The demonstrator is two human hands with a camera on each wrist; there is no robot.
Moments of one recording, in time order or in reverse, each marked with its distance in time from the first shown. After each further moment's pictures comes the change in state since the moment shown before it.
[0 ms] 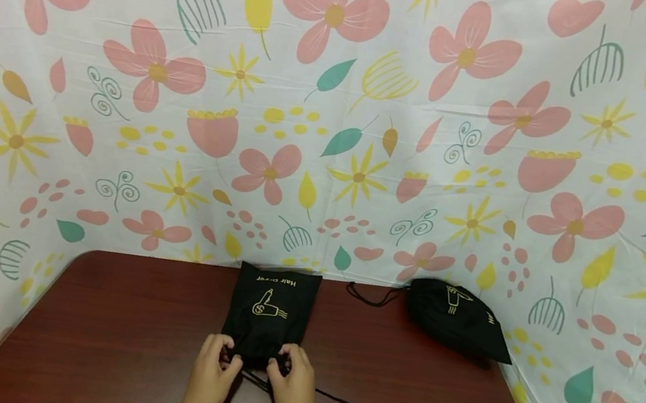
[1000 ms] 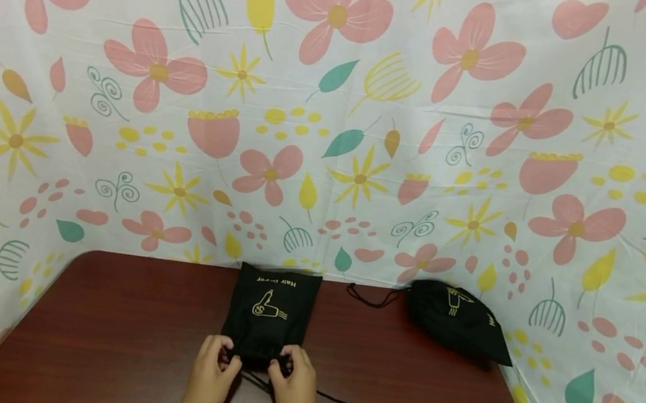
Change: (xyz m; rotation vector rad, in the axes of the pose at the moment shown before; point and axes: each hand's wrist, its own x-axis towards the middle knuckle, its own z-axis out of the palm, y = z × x) left_hand 0.001 -0.001 -0.001 -0.030 -0.036 -0.069; right_hand 0.001 0.001 0.000 0.011 0.014 0.005
